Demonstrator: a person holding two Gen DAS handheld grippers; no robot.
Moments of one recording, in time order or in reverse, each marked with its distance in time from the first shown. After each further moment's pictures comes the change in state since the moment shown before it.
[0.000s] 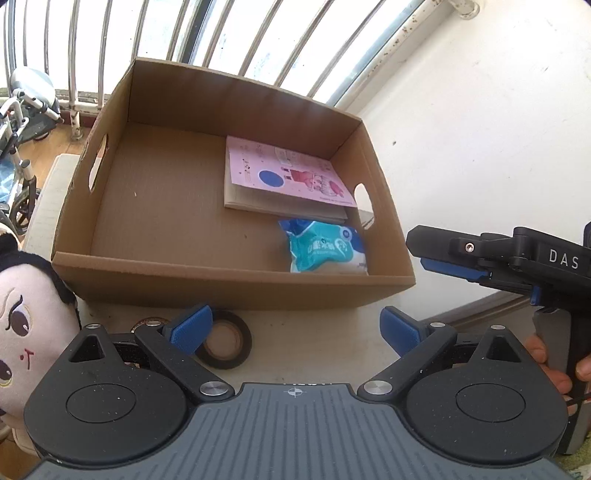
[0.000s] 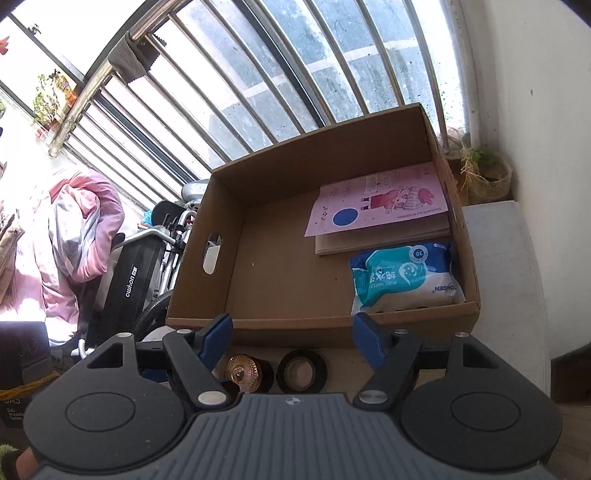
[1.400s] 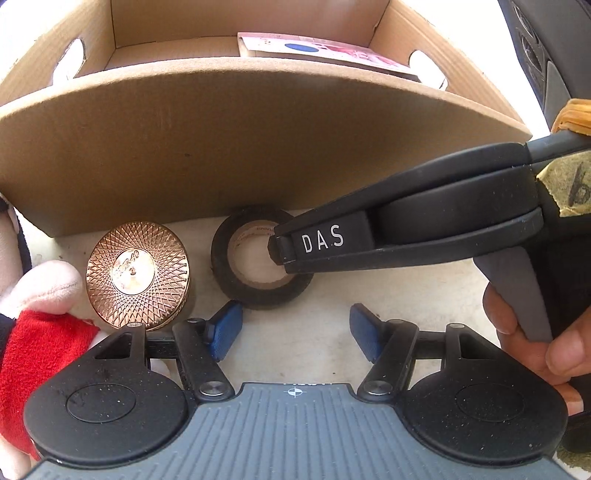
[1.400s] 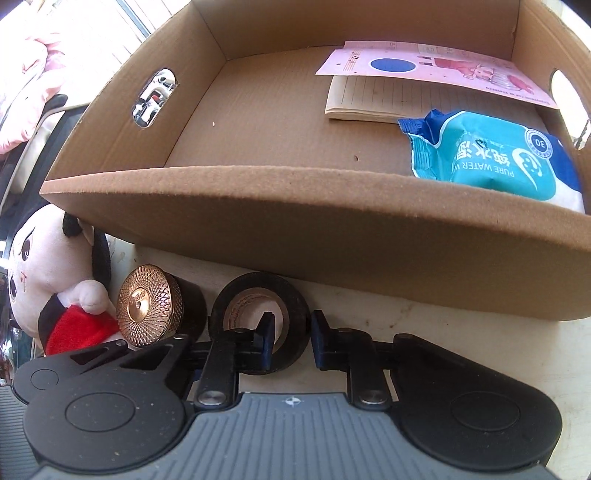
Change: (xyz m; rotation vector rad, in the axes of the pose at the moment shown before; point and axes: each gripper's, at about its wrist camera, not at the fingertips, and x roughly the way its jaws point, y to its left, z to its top) left arm 0.101 0.028 -0.086 0.172 0.099 0.190; right arm 0.171 0.008 -0.062 -0.092 0.210 -0.187
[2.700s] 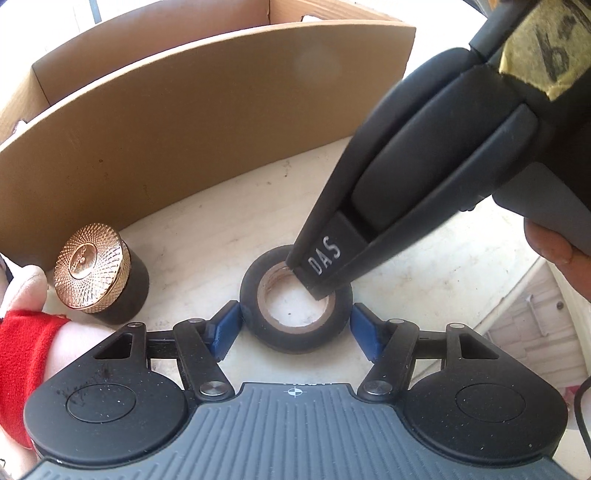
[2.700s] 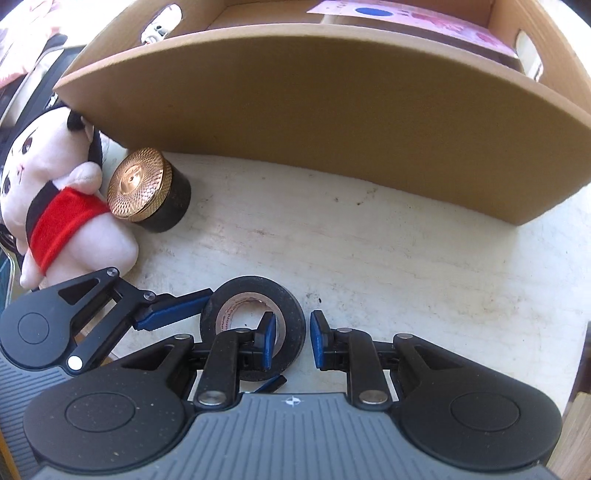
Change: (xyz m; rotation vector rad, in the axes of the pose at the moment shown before) left arm -0.034 -0.041 -0.070 0.336 -0.043 0.053; right arm -0.037 0.006 -0.061 0.015 0.095 -0.133
